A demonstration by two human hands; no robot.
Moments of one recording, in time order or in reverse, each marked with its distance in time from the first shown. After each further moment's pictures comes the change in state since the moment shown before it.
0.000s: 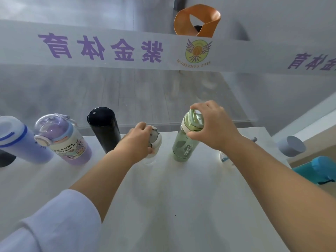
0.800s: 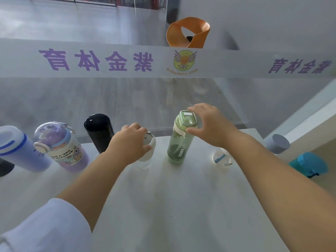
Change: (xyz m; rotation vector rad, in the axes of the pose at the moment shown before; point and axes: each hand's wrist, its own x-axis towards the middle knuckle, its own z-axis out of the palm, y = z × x) left_hand -0.022 0.020 -0.022 0.196 0.123 0.021; right_hand -0.008 0.019 -0.020 -0.029 -0.039 -0.072
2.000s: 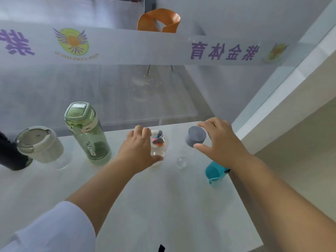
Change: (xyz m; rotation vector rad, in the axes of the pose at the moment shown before) left_hand 0.042 0.275 0.089 -0.156 -0.083 0.043; right_hand -0.127 0.258 -0.047 -0.050 0.064 0.152
